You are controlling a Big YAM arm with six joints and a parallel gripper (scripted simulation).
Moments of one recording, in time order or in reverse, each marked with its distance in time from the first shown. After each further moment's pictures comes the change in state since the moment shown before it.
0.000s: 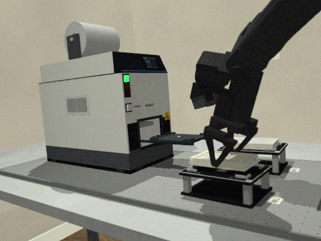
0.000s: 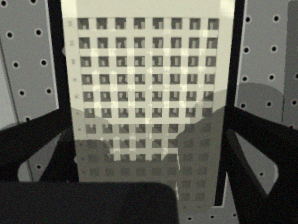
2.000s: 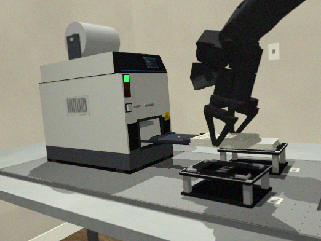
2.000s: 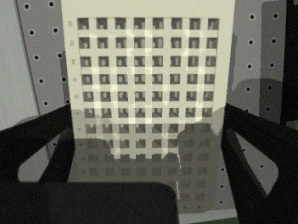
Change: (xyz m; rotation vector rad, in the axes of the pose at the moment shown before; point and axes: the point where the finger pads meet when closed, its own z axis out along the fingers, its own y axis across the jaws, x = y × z) arm -0.011 -0.002 -0.042 0.000 0.014 0.008
